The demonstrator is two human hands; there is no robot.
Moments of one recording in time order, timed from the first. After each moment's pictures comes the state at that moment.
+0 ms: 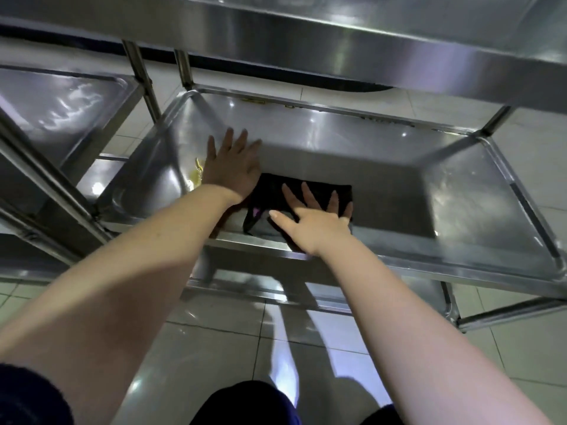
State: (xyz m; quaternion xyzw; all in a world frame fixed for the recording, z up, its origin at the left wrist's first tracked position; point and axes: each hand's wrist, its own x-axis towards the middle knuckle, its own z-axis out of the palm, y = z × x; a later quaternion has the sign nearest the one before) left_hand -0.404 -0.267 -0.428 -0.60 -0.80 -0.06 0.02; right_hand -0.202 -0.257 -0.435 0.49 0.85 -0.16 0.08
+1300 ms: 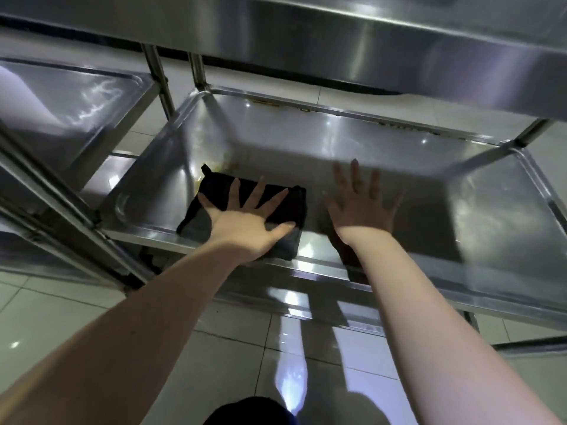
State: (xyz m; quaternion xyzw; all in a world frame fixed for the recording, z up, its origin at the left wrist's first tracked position) left_hand -0.366 -0.321 -0.461 -0.55 -0.83 -0.01 -0.10; right_hand -0.187 -0.196 -0.447 0.54 0.84 -0.05 -0.02
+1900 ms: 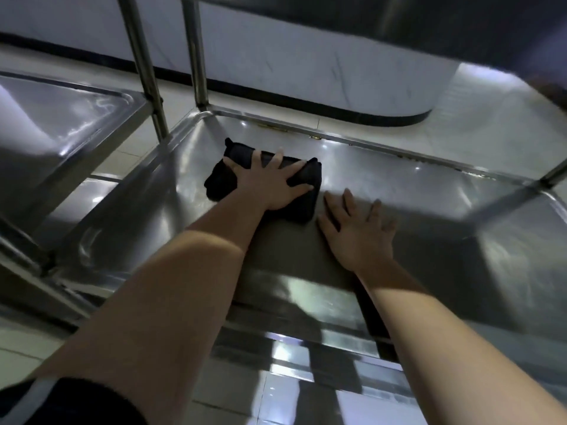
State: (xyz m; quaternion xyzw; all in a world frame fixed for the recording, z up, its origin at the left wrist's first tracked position) left_hand -0.448 -0.150 -0.462 -0.58 -0.82 -0.01 -0.05; right_hand -0.242 -0.131 -0.489 0.52 0.85 -0.02 0.00
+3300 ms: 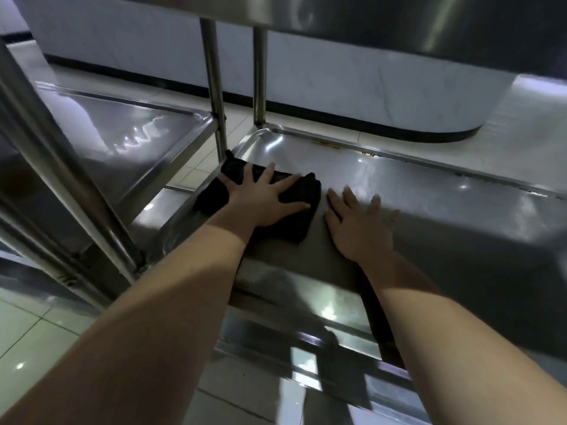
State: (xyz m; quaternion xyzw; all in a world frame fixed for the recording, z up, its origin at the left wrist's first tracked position) left_hand -0.526 -0.240 -0.455 -0.52 -0.85 -0.01 -0.06; right_hand -0.334 -0.152 -0.487 0.46 0.89 -0.01 -0.03
